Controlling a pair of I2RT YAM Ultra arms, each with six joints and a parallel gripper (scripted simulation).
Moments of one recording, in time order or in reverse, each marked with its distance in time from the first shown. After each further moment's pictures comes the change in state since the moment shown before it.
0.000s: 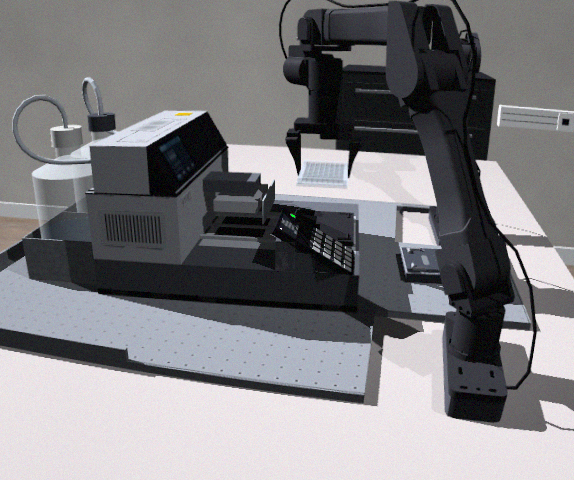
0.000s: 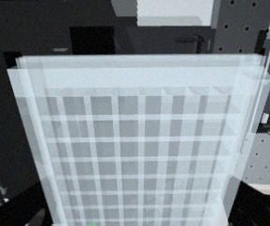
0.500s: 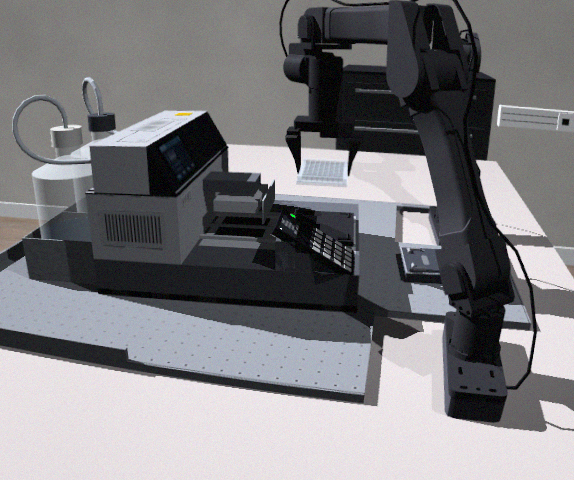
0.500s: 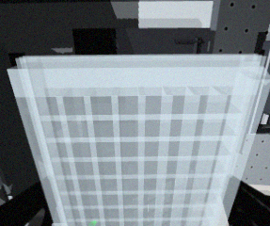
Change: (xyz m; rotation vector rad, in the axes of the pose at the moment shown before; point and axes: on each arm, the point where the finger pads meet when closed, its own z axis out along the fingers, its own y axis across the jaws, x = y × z) left arm -0.001 0.000 -0.003 -0.006 -0.008 0.000; right arm 0.000 0.000 0.000 0.000 0.000 0.000
